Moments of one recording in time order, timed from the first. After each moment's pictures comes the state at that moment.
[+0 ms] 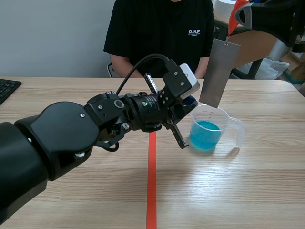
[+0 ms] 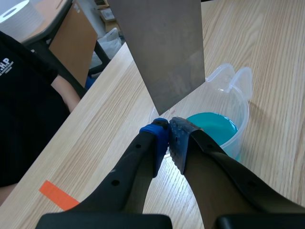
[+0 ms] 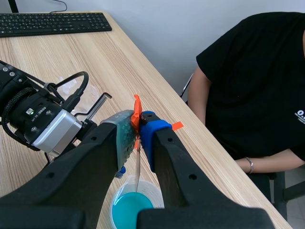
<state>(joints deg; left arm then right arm) -24.5 -5.8 43.8 57.7 9.6 -18.2 -14.6 7.3 53.3 -5.0 101.1 45.8 45.4 -9.5</state>
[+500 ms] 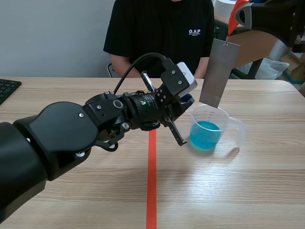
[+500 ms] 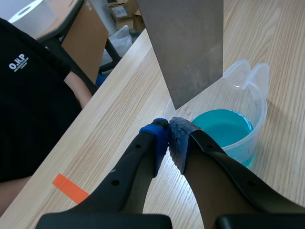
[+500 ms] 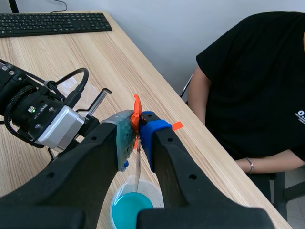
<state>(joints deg) -24.6 -6.1 43.8 57.7 9.6 -15.6 -14.3 7.3 53.3 -5.0 101.1 45.8 45.4 -9.5</state>
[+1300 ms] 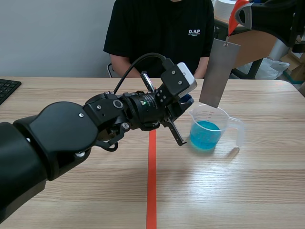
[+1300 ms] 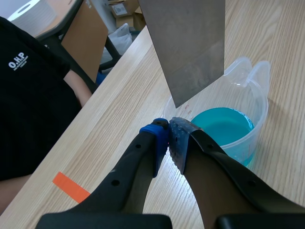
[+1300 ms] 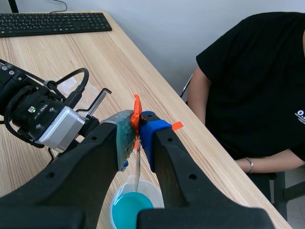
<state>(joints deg) -24.6 -6.1 43.8 57.7 9.6 -15.6 -13.9 7.3 53.3 -5.0 101.1 45.8 45.4 -9.5</state>
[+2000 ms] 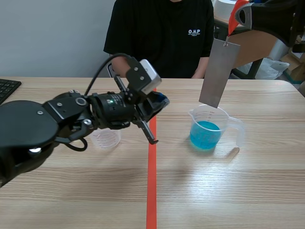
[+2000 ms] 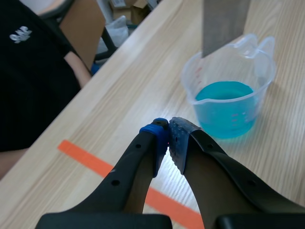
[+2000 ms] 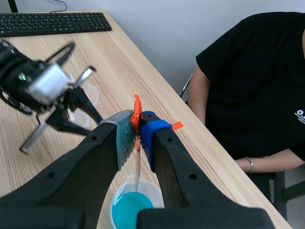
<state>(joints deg) -23.1 -19.1 43.8 65.2 -2.9 -20.6 -15.5 7.3 53.3 -5.0 101.1 45.7 45.4 -9.5</state>
